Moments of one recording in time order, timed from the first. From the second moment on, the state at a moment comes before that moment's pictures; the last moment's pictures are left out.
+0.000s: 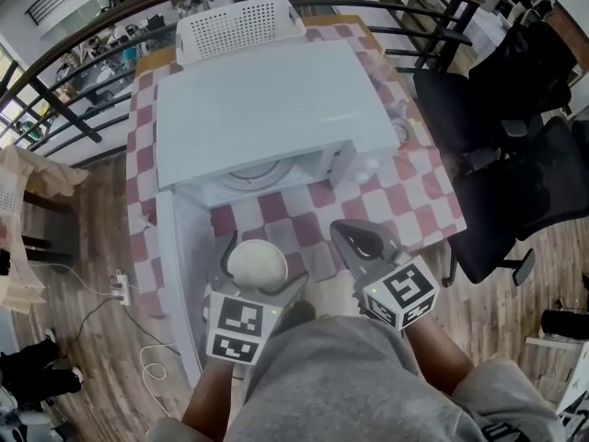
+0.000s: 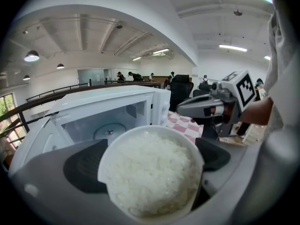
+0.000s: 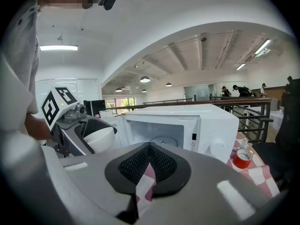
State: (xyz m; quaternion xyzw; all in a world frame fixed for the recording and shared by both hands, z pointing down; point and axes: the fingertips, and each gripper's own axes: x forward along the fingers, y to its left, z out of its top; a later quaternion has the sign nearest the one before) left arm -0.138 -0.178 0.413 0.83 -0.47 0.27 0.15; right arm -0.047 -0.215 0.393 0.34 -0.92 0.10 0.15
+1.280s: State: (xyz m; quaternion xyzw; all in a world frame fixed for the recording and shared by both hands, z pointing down) left arm -0.165 -0.244 0.440 0.78 -0.53 0.26 0.18; right arm -0.062 -0.233 0.402 0.34 -0.92 0.10 0.15
